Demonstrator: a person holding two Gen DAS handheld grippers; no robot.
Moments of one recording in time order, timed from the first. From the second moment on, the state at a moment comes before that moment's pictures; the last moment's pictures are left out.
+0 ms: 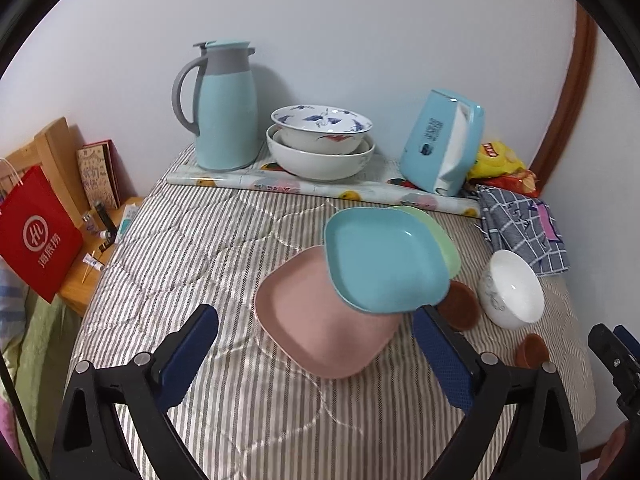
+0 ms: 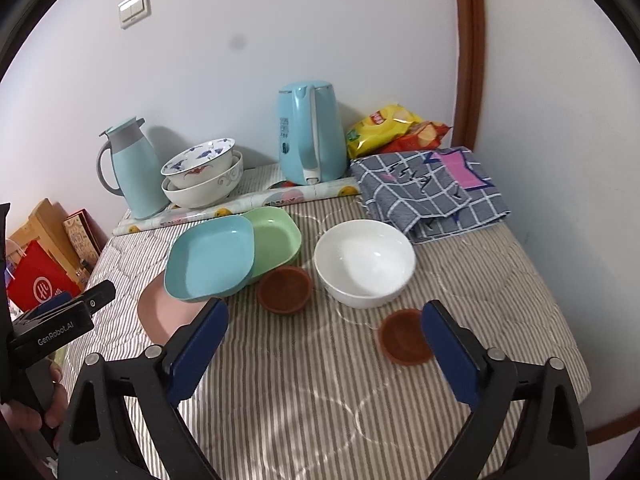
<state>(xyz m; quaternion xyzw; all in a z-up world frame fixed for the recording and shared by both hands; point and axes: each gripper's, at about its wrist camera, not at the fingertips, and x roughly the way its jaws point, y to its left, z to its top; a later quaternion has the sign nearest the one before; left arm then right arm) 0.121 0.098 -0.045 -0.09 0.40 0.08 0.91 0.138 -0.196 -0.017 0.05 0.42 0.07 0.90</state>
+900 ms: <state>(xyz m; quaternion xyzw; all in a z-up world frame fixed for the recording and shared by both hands) 0.246 0.129 -0.105 -0.10 0.46 0.05 0.88 0.231 -0.120 -0.096 0.06 0.50 0.12 0.86</state>
